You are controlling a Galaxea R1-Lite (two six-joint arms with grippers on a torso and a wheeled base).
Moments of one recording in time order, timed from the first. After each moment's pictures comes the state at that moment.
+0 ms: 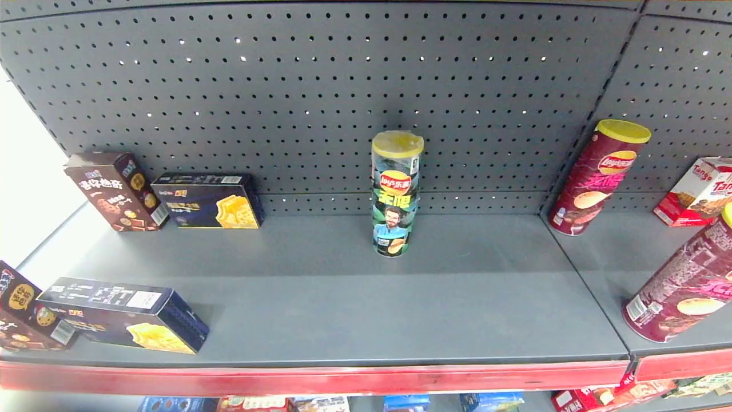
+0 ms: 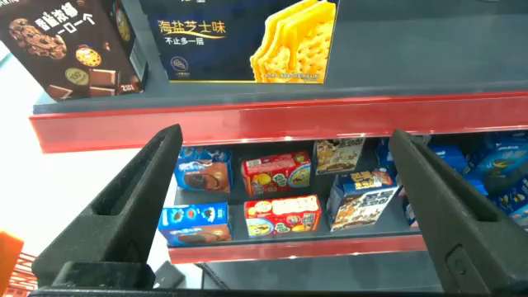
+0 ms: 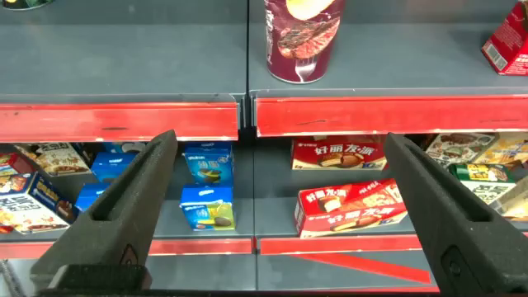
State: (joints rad) left arm 0.00 0.00 0.00 0.00 -0.03 0.01; right arm 0.00 0.00 0.00 0.00 -0.02 0.00
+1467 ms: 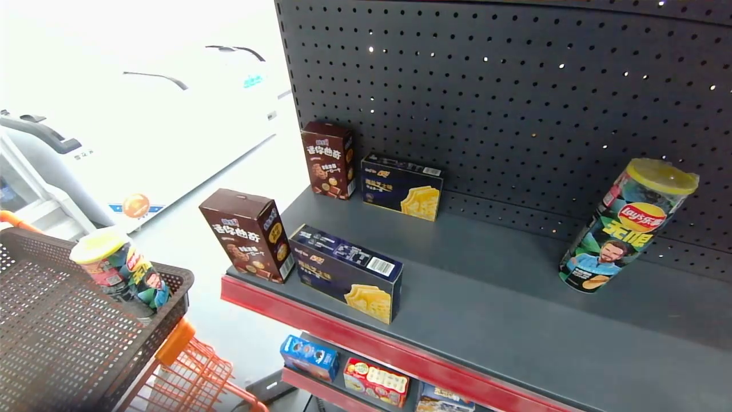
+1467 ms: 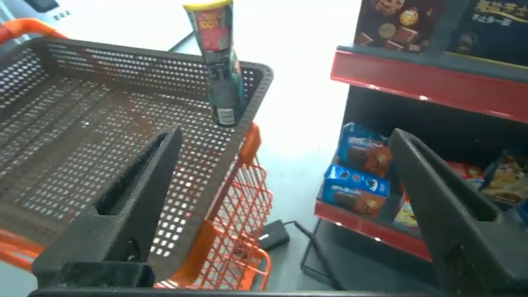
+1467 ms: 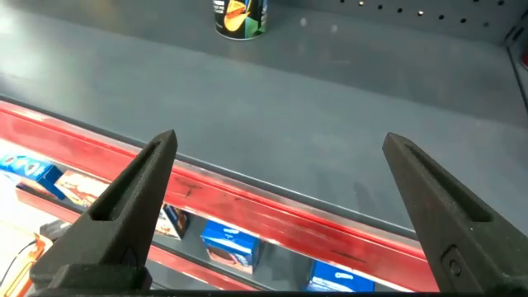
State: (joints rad) left arm 0.00 0.01 -0.08 0.04 0.10 0.04; right arm 0.00 0.00 0.00 0.00 -0.02 0.00
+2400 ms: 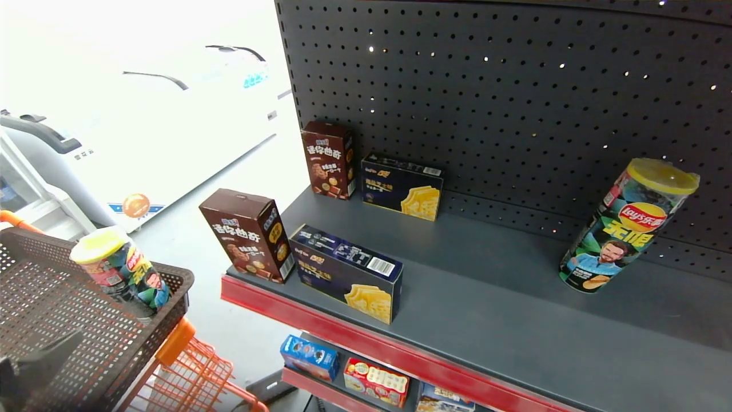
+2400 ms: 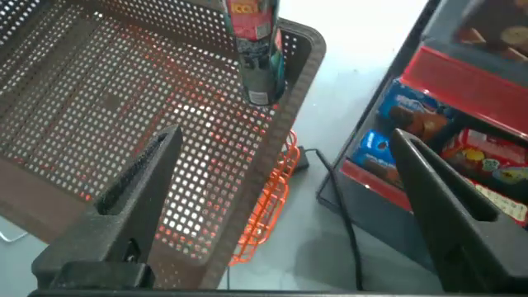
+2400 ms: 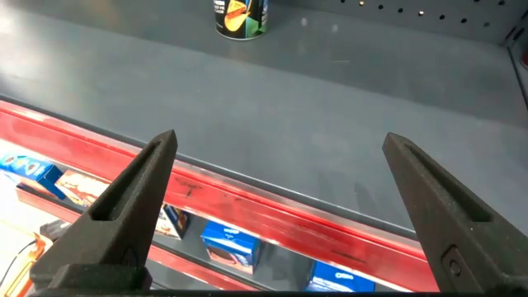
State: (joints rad) left arm 0.34 0.91 -0.36 -0.20 -0.09 0.06; right arm 0.00 0.00 0.00 0.00 -0.02 0.00
